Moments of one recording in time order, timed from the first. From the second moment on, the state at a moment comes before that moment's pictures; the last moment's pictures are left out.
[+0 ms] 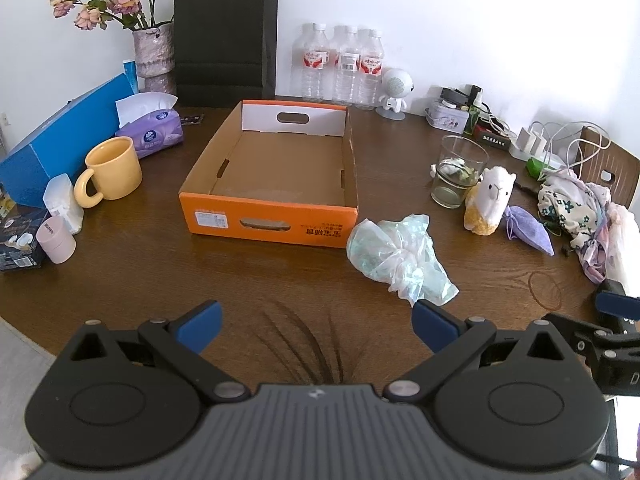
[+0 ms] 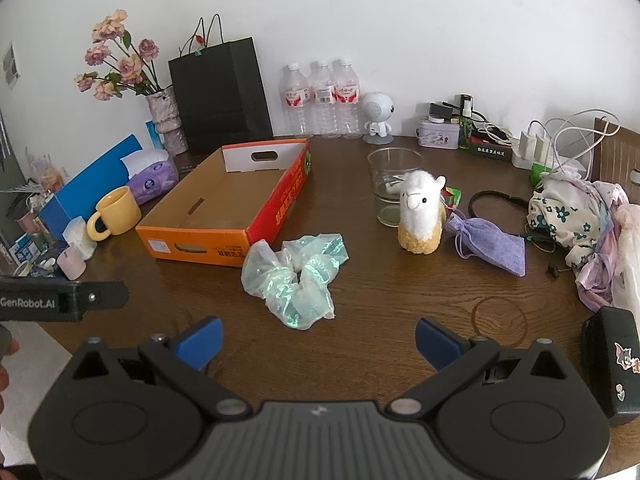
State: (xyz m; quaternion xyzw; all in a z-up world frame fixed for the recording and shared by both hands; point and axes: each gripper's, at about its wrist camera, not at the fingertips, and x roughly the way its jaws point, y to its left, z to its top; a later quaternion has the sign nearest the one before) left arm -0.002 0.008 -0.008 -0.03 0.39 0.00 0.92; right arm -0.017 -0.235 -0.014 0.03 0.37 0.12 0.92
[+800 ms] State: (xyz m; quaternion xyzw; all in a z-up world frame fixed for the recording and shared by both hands) left arm 0.011 0.002 -0.022 -0.01 0.40 -0.01 0.91; right arm 0.011 -0.226 -0.026 0.01 0.37 0.13 0.92
